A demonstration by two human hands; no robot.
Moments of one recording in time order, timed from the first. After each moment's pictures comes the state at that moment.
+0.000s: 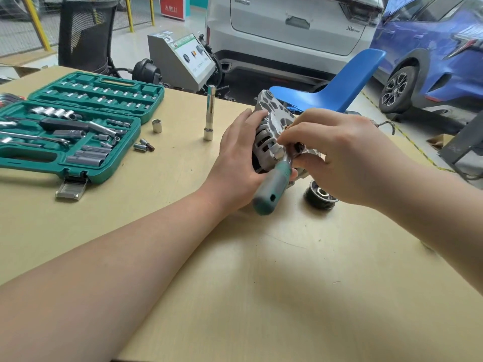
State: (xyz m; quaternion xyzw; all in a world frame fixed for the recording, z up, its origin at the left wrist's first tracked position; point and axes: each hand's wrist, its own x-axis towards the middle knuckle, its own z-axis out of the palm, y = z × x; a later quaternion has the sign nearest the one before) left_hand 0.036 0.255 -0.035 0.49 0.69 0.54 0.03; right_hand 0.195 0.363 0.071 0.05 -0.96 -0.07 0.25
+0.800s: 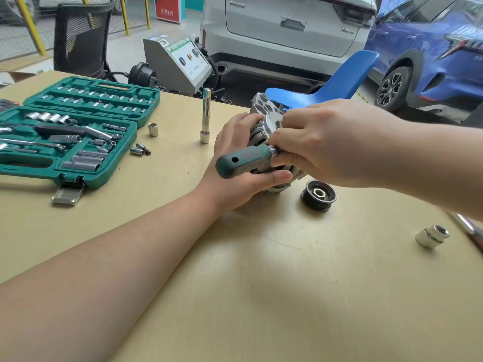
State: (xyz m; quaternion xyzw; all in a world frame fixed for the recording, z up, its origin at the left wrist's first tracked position) left_hand 0.024 0.261 -0.045 0.52 0.66 0.54 0.01; right_hand 0.183 0.339 0.112 0.06 -0.96 -0.28 0.02
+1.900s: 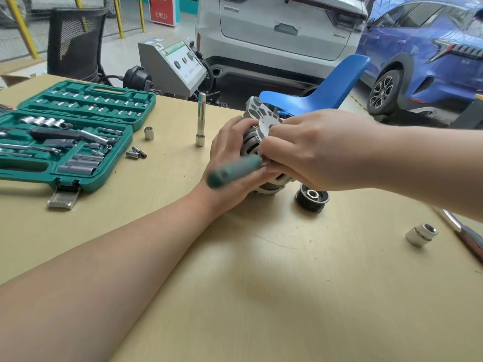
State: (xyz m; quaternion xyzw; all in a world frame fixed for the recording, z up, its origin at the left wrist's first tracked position) left_hand 0.021 0.268 -0.052 0.51 0.64 0.57 0.01; right_hand 0.179 0.358 0.101 0.19 -0.94 -0.25 0.10
